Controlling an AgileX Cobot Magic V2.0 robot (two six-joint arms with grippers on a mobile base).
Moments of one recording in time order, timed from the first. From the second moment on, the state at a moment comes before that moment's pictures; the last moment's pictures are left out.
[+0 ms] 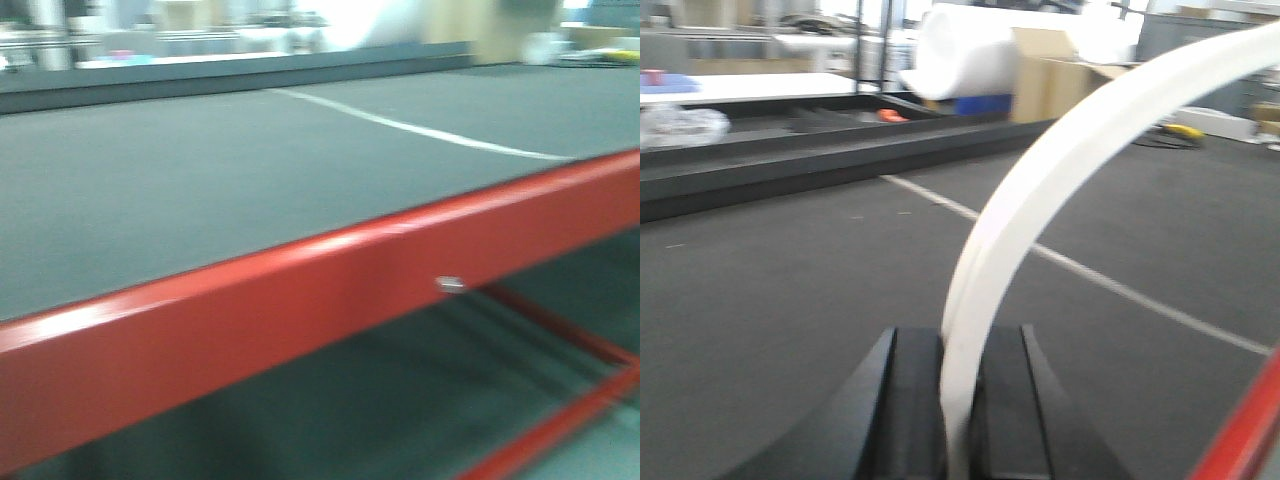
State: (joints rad) left arm -0.23 0.73 -0.77 0.03 0.15 -0.08; right arm 0.18 0.47 -0.65 -0.06 0.21 0.18
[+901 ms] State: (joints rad) left arm -0.23 0.73 -0.77 0.03 0.15 -0.08; right arm 0.18 0.47 -0.65 -0.06 0.21 0.18
